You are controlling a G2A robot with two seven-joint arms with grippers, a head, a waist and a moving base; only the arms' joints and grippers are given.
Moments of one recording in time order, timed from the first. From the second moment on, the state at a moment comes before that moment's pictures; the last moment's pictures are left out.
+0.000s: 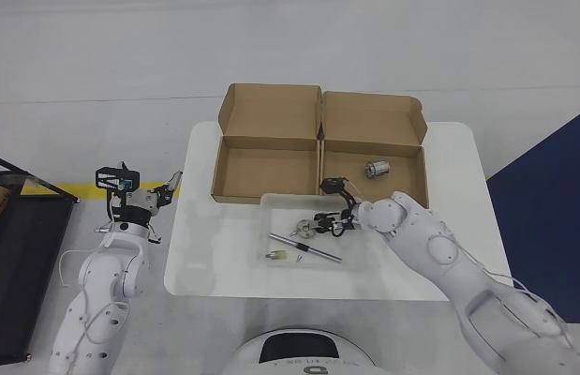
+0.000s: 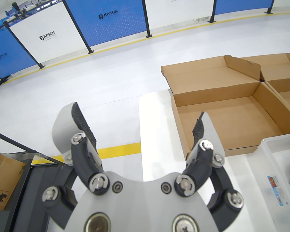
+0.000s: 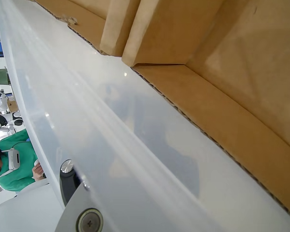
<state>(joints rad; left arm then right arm) 1.73 -1.15 -1.60 -1.80 1.33 0.00 0.00 -0.90 -1.20 0.64 -0.88 -0.25 -0.31 0.76</state>
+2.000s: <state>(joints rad) 1.73 -1.15 -1.60 -1.80 1.33 0.00 0.00 -1.00 -1.19 0.63 -1.27 -0.69 -0.05 0.81</state>
